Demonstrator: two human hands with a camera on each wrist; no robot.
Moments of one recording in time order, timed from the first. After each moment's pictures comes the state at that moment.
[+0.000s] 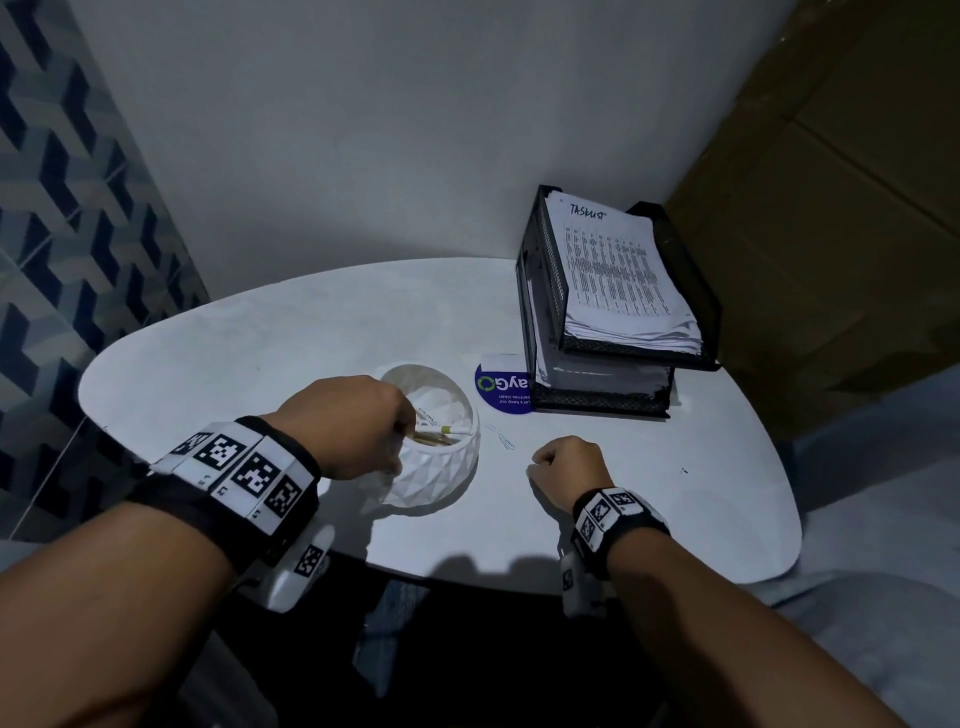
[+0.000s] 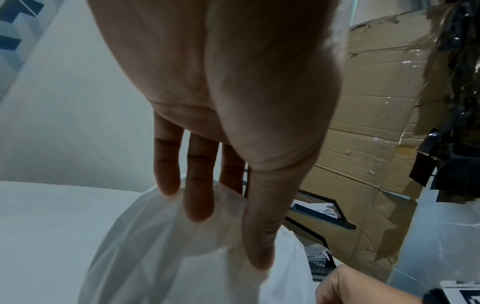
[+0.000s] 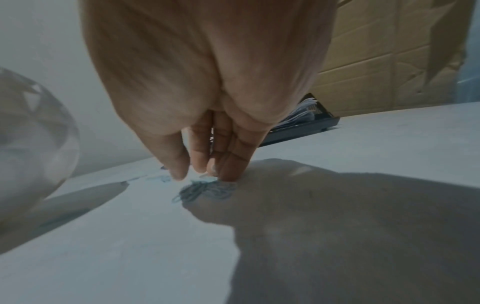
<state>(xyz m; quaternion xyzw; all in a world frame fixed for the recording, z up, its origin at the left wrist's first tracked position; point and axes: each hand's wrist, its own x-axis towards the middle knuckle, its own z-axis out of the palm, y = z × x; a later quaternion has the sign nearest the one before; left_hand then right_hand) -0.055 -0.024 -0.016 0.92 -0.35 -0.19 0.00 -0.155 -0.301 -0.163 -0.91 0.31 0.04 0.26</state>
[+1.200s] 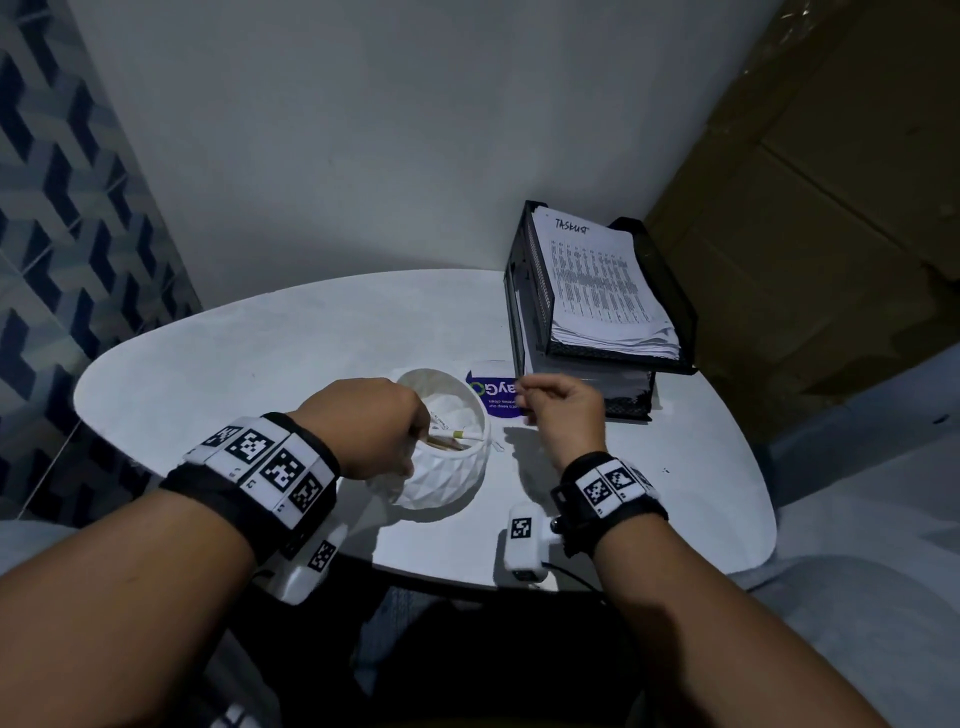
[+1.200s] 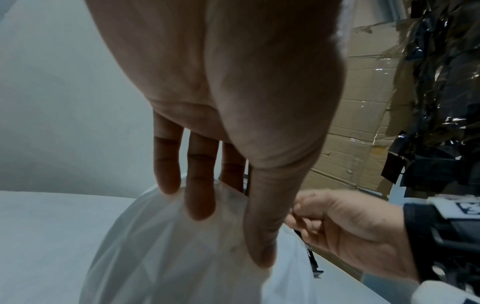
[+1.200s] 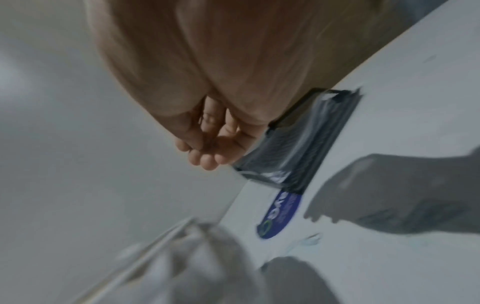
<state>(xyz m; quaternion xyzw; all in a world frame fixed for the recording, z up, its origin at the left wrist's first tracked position) -0.071 -0.033 -0.005 0.91 -0.39 -0.16 0.00 -0.136 -0.260 -0.073 -0.70 0.32 -0.20 0.60</state>
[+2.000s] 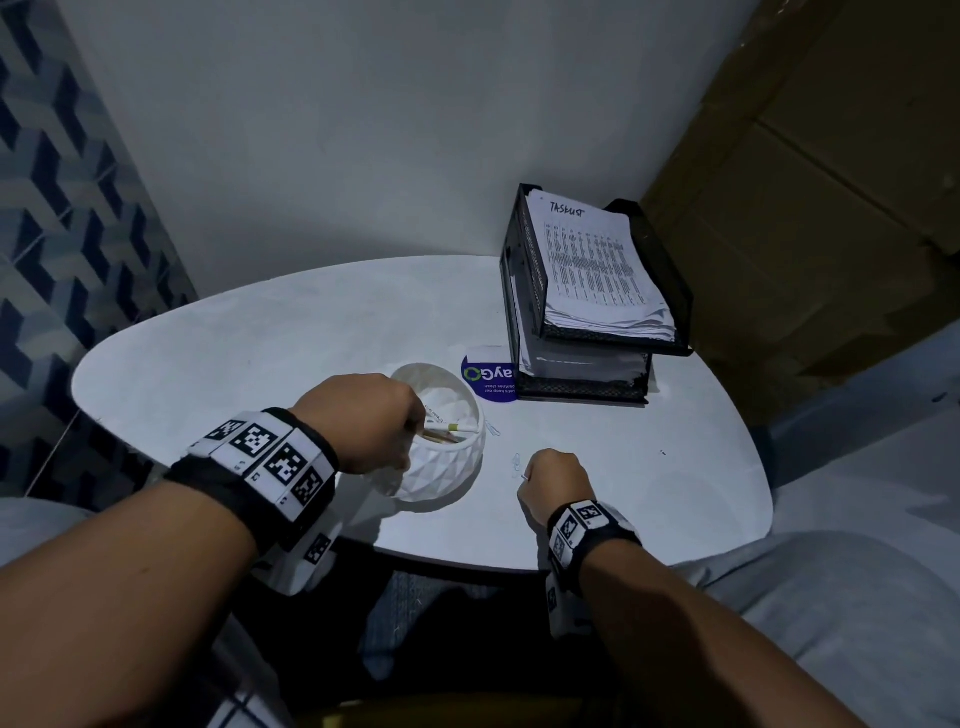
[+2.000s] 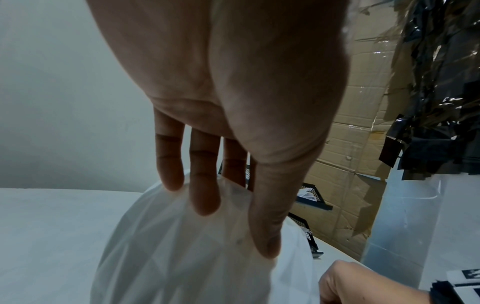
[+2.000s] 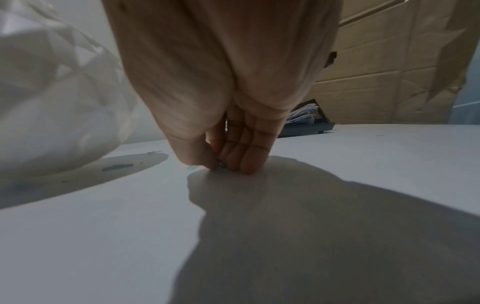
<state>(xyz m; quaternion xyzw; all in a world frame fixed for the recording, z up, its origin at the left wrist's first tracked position) -0.080 -0.037 -0.015 0.91 -0.38 -0.17 -0.01 -0.188 -0.269 -0.162 -0.92 0.33 0.11 0.16</state>
